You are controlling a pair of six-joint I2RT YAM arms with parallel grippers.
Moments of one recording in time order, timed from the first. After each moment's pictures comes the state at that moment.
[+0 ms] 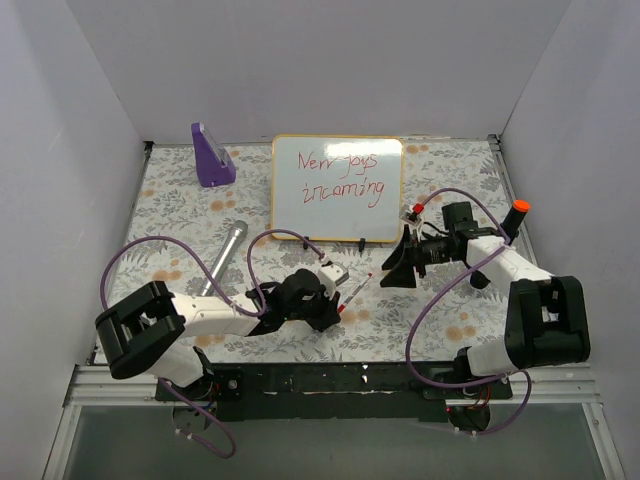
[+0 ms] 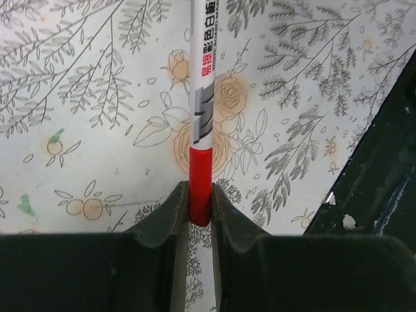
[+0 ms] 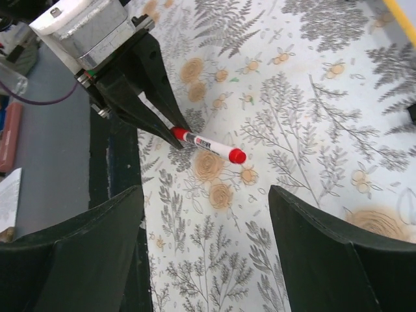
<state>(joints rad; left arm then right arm) -1.04 1.43 0.55 0.26 0.12 -0.32 0.15 1.43 0.79 -0.53 -1.28 -0.53</state>
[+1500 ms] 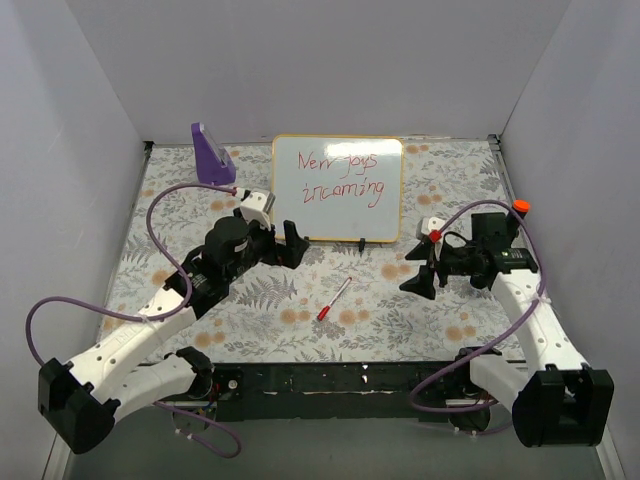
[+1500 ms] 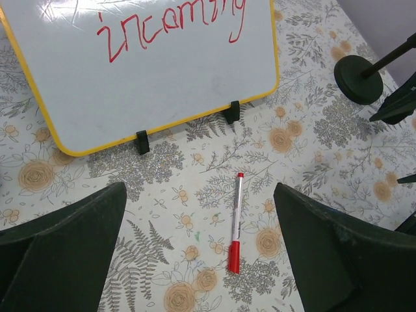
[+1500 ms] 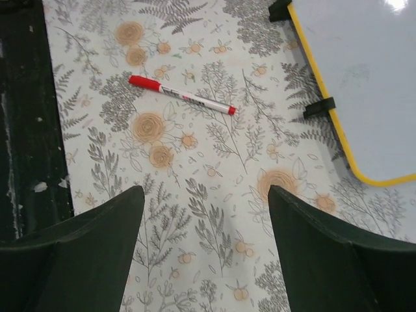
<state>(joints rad) -0.68 0.95 0.79 -0.15 -0.05 -0.34 0.07 1.05 0.76 -0.73 -1.10 -0.88</state>
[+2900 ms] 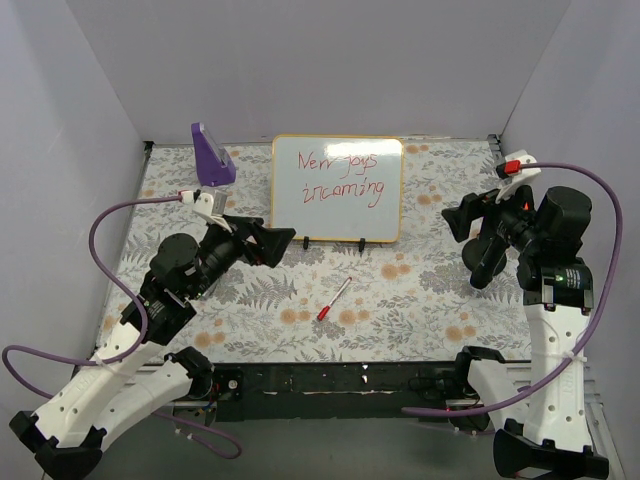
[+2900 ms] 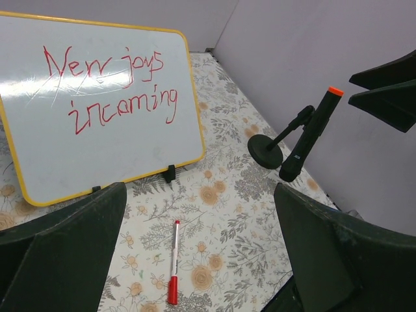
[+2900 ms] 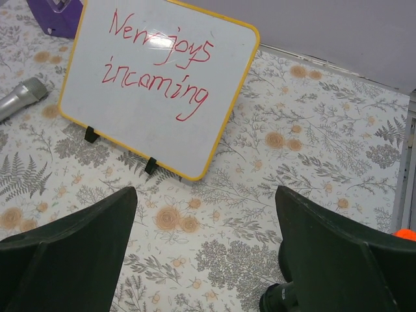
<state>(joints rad) -0.67 0.68 0.84 -0.14 -0.01 -0.46 -0.10 0.81 1.13 -0.61 -0.57 -0.15</state>
